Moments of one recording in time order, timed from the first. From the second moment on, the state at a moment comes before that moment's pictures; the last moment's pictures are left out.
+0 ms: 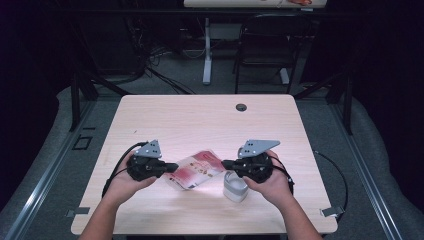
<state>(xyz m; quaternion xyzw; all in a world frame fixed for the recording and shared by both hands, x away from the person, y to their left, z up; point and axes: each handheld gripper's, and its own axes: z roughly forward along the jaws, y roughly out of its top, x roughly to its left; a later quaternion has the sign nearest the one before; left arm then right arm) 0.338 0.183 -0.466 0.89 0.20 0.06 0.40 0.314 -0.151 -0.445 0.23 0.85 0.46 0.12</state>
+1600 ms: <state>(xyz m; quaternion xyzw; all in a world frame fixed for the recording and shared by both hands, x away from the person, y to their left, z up) 0.344 0.189 -0.487 0.88 0.24 0.08 0.39 0.324 -0.112 -0.413 0.20 0.87 0.43 0.16</state>
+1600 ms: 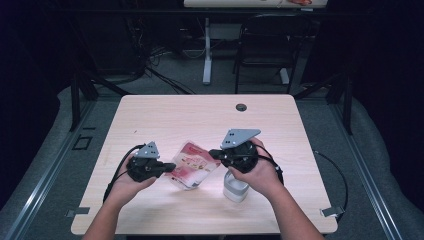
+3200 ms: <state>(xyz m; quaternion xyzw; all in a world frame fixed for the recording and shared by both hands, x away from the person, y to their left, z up) 0.325 0.218 -0.519 0.88 0.26 0.04 0.40 0.315 -0.066 -0.406 0.15 0.86 0.48 0.12</state>
